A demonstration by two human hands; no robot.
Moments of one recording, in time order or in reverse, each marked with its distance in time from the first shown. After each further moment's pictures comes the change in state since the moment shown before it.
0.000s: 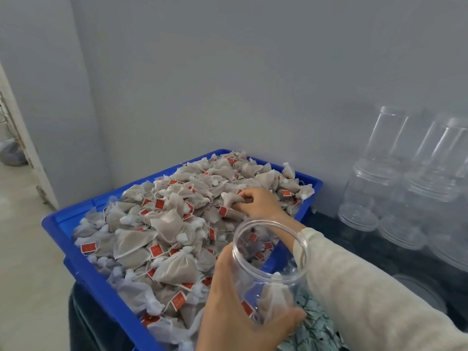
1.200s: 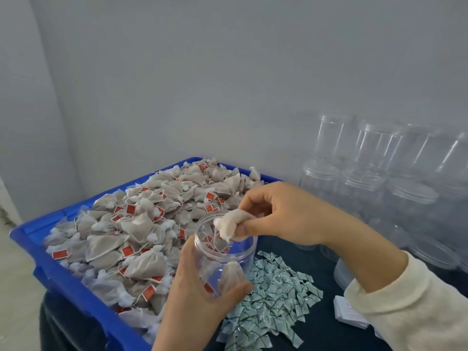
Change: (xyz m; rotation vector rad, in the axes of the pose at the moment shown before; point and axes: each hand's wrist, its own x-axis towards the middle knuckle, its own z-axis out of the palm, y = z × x) left_hand 0.000 0.004 -0.002 0.058 0.084 -0.011; right_hand -0.157 -0.100 -0.127 0.021 -0.231 -0.087
